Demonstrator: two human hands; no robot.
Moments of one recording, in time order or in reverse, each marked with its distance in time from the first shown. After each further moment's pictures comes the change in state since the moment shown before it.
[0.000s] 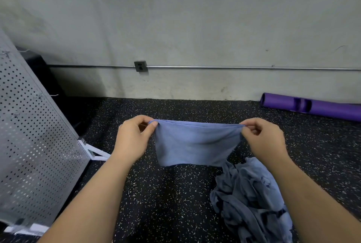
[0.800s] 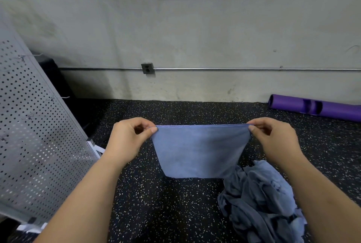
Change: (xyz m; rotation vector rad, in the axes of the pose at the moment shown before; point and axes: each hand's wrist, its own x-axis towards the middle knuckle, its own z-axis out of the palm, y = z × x) left_hand -0.001 -0.008 -0.044 0.004 -0.072 0.090; right_hand 0.006 -0.007 -0.005 -0.049 -0.049 -0.063
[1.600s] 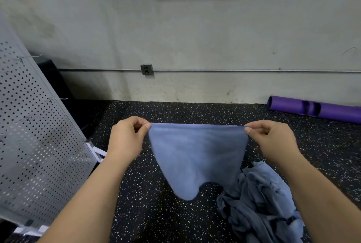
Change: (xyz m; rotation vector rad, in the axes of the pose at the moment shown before) left_hand 0.004 0.013 0.008 0.181 0.136 -0.125; right_hand 0.002 -0.010 -0.003 0.079 -0.052 0.070
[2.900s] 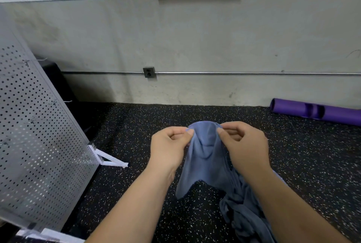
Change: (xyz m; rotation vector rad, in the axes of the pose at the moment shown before) left_hand -0.044 0.081 0.055 -0.828 -0.139 -0.433; right_hand -0.041 -0.055 0.062 0.228 0.091 -0.075
